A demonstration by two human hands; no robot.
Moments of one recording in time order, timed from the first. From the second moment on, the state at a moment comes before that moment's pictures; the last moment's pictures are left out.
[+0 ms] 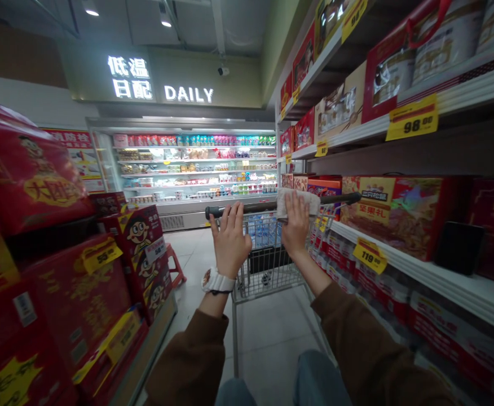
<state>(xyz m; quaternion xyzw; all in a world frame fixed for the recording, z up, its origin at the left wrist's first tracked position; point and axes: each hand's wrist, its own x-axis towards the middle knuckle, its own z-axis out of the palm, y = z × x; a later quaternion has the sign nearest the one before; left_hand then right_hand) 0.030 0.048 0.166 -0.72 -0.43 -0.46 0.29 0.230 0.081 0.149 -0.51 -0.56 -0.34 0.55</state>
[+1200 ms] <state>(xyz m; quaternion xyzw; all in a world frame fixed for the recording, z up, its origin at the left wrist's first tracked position) 0.000 0.059 0.173 -0.70 -0.41 -0.51 0.28 0.391 0.064 0.183 -0.50 -0.64 -0.35 0.46</state>
